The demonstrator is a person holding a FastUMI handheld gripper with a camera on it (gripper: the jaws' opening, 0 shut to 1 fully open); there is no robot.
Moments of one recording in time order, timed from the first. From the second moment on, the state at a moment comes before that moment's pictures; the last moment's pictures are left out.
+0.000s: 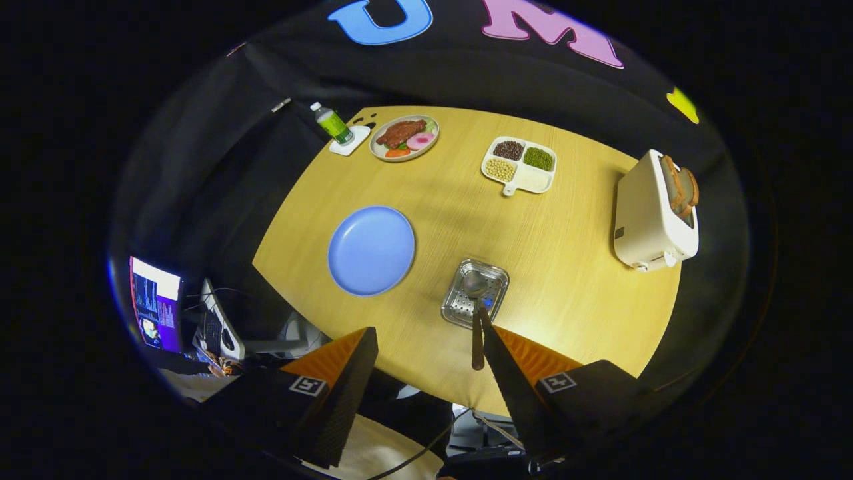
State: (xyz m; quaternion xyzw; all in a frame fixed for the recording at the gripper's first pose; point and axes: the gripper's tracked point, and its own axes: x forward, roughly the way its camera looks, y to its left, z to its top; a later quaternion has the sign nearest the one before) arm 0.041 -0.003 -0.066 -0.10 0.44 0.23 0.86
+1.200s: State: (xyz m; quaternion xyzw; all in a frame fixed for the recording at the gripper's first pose) arm -0.018 0.039 0.148 0.00 -0.04 0.15 0.99
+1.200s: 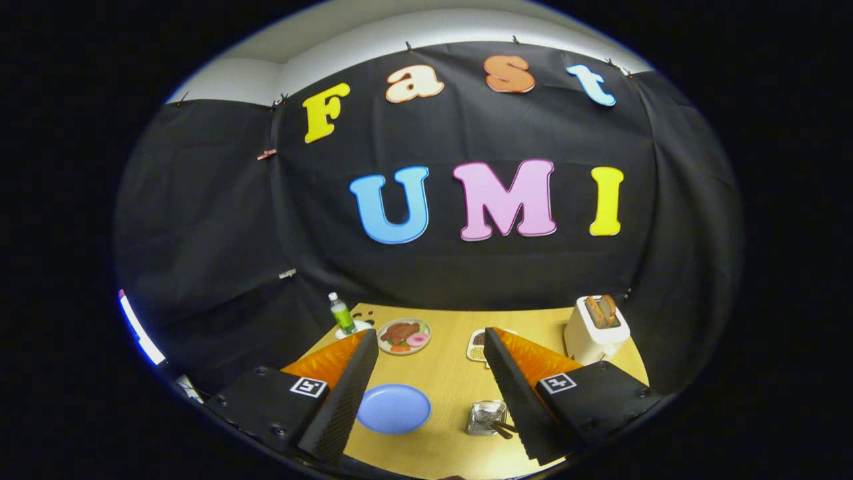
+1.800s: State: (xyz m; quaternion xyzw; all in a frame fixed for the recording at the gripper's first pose) arm -0.035 -0.030 0.127 0.04 -0.11 0.03 0.99
